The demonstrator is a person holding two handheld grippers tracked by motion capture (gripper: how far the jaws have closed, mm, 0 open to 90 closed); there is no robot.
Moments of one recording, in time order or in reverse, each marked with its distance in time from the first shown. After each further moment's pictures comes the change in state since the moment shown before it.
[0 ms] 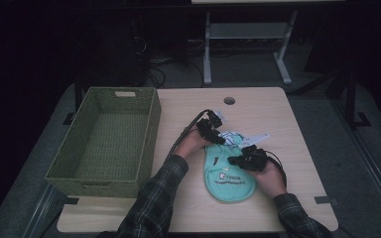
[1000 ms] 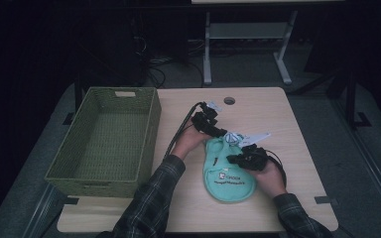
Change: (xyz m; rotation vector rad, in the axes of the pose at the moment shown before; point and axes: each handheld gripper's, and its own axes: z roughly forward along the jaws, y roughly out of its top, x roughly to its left) left arm 0.000 0.006 -0.027 -0.185 0.062 -0.107; right arm 0.005 0.005 -0.006 -0.020 0.005 -0.001
